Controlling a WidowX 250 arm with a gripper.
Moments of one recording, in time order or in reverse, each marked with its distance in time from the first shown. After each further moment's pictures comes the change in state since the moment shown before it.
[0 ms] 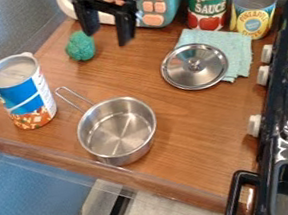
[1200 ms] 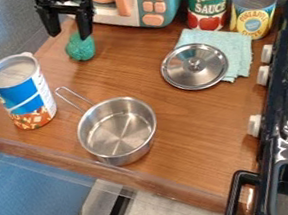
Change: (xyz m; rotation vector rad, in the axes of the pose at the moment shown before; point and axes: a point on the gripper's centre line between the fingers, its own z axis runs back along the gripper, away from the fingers) arm 0.029 0.093 -0.053 -0.017 0.087 0.233
